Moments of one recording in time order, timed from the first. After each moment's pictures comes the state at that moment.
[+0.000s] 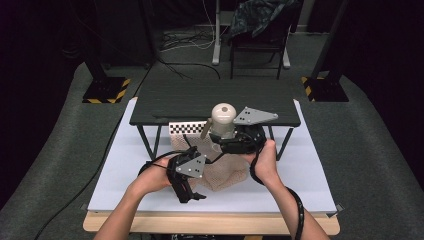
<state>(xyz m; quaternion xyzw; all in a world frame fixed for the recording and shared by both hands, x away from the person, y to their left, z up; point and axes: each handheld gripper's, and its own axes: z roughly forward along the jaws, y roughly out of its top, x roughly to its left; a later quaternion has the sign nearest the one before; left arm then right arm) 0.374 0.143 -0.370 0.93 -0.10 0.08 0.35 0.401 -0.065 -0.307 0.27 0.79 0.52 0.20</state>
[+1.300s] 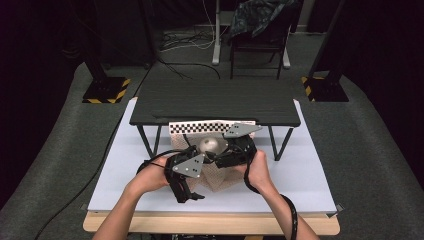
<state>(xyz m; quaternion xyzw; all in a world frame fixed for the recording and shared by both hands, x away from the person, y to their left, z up) 0.373 0.146 -0.365 0.93 -0.11 0.08 0.35 0.404 -0.057 -0.359 0.27 0.82 0.47 0.16</state>
